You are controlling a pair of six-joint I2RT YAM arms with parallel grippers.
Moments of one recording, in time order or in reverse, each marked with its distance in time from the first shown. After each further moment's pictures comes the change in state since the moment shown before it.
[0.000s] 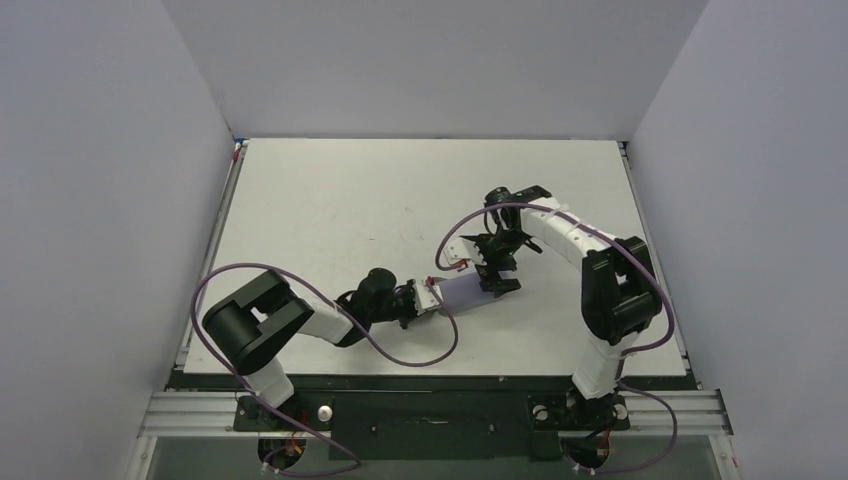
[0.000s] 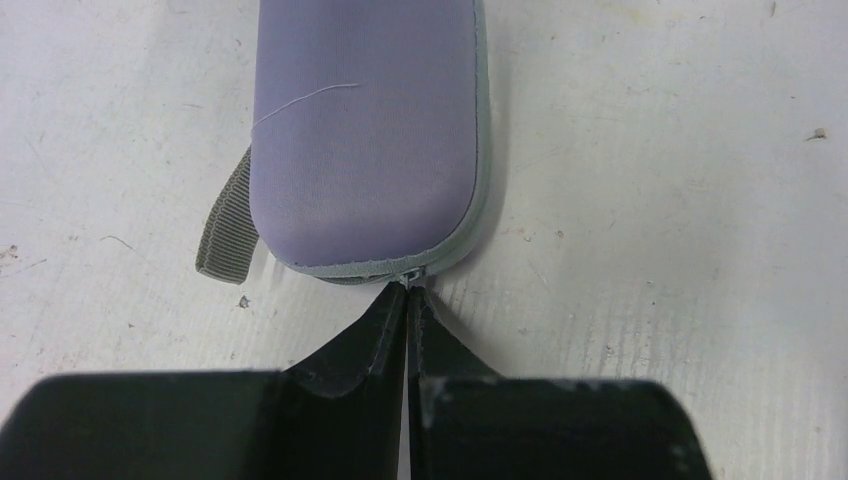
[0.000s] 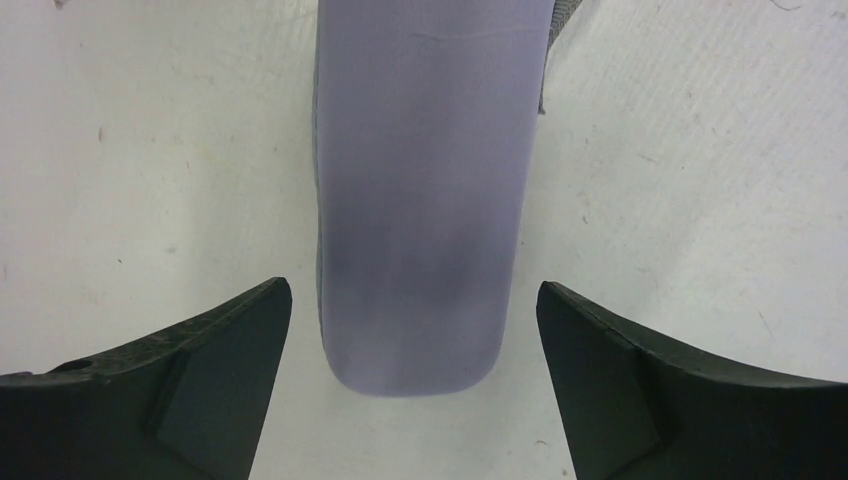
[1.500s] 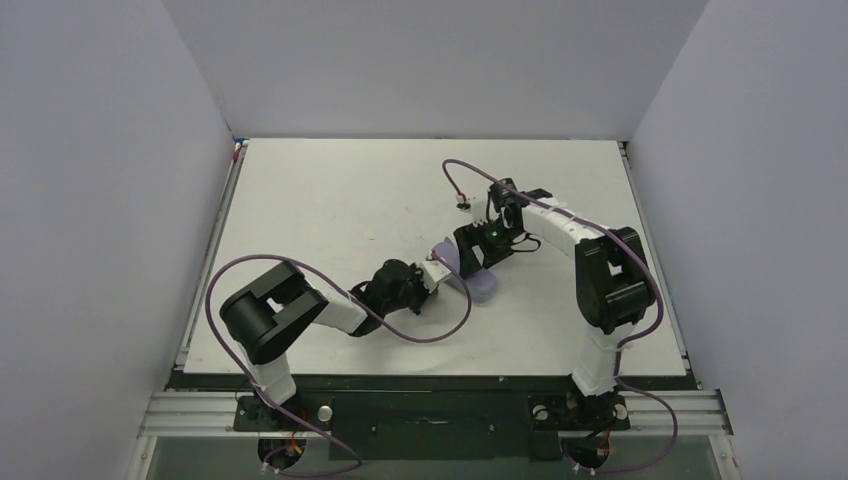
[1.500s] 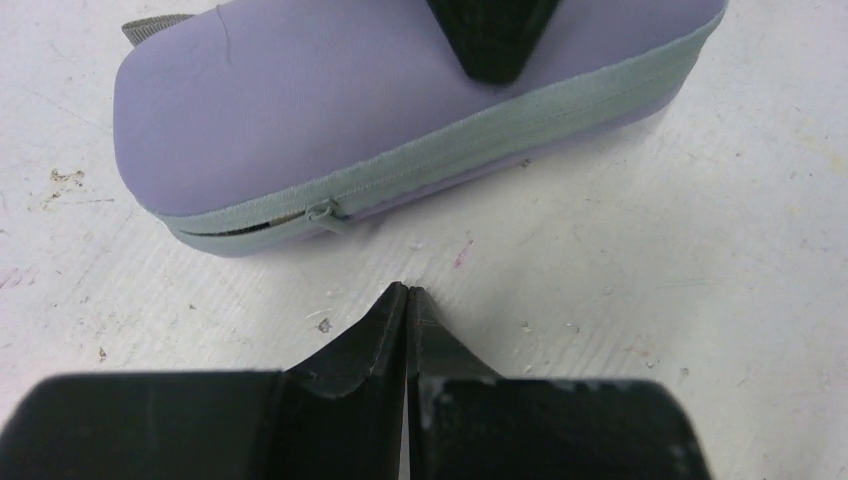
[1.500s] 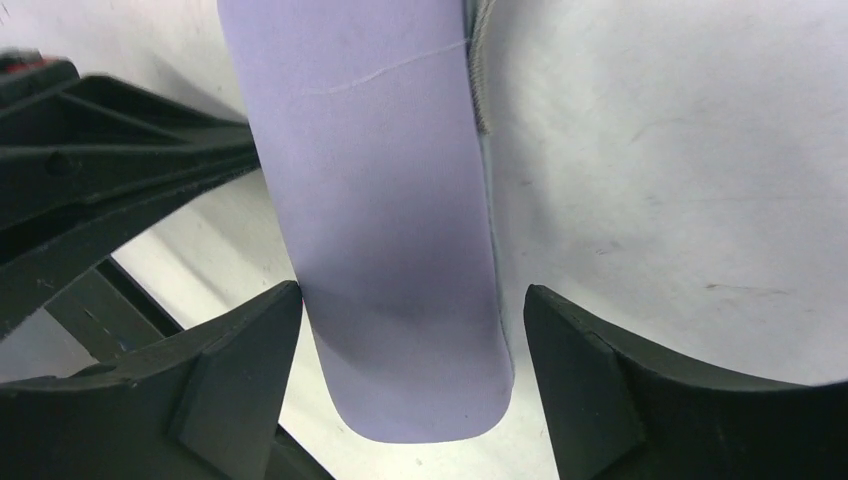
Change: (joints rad) left arm -0.030 0.094 0.135 -0.039 -0.264 -0.229; right arm -0.035 0.096 -0.020 0.353 -0.032 1.351
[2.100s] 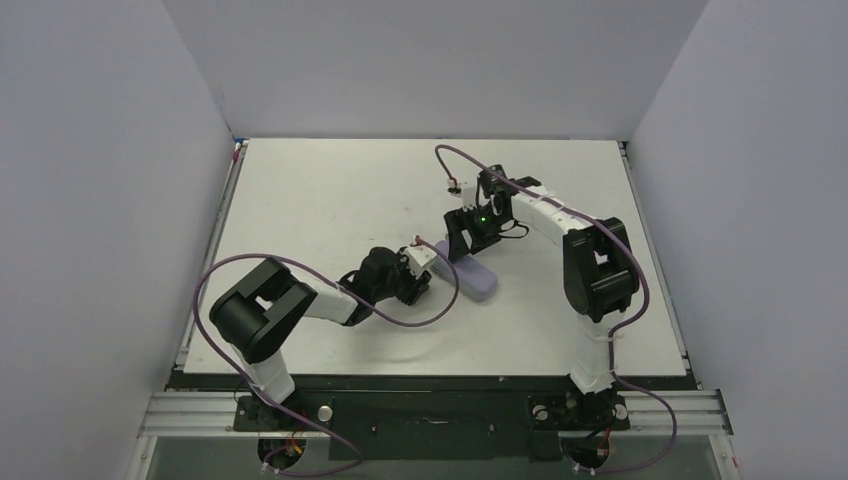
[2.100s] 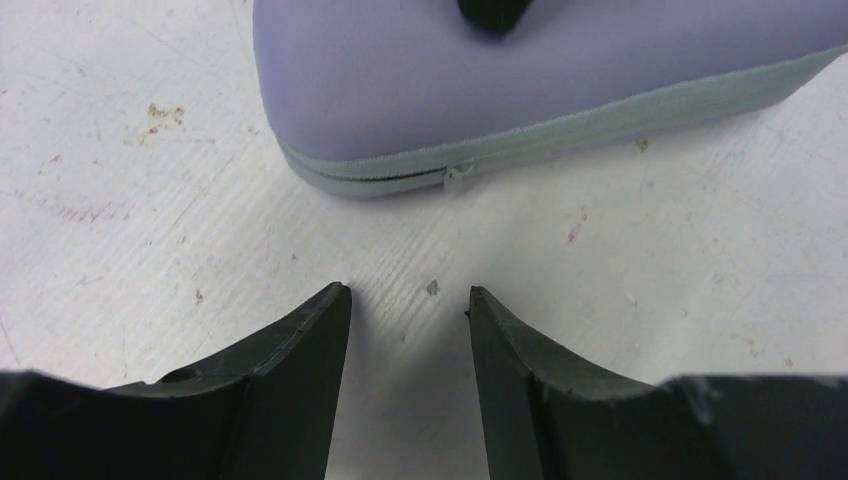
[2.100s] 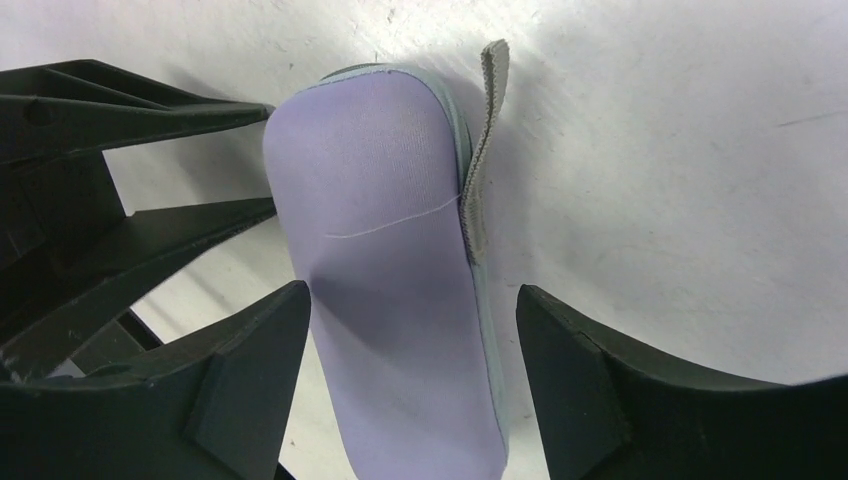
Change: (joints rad) left arm 0.132 -0.046 -0.005 -0.080 0.055 -0.007; right arm 0.003 0.104 0.188 0.011 -0.005 0.080
